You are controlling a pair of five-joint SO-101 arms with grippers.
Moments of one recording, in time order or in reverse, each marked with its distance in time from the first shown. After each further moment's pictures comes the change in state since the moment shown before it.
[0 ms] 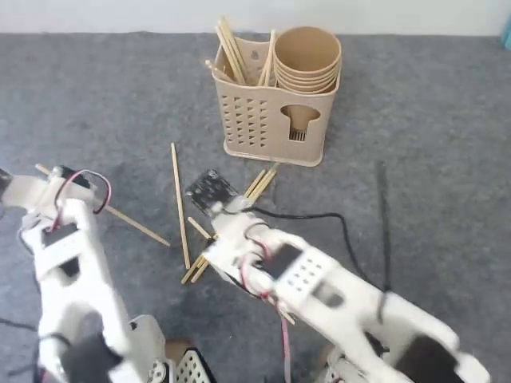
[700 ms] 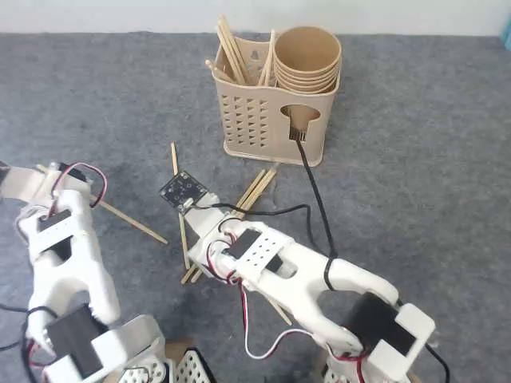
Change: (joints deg) left arm -0.4 11.0 -7.2 -0.4 0.5; right arm -1.4 20.1 -11.6 -1.2 0.0
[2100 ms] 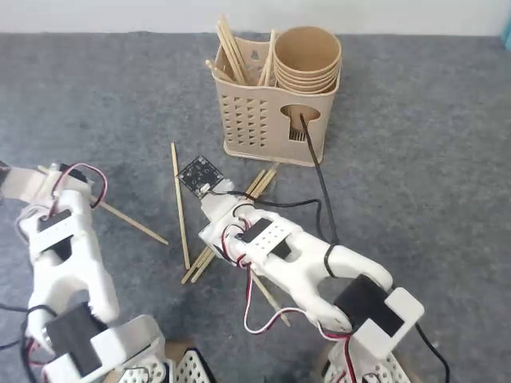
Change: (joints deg) left arm 0.0 0.5 0.0 0.0 0.1; right arm 6.4 5.8 0.4 -10.5 3.7
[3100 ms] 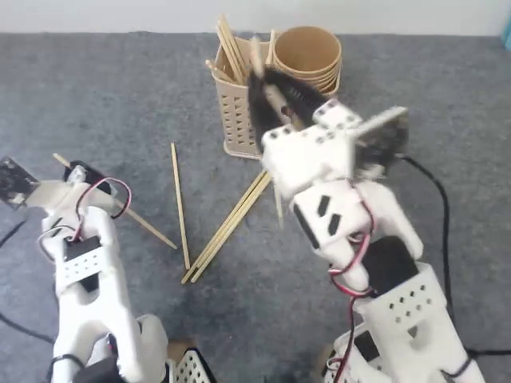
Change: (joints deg) left arm 6.4 -21.5 17.8 -8.3 -3.9; right arm 17.0 -56.7 -8.5 -5.0 -3.5
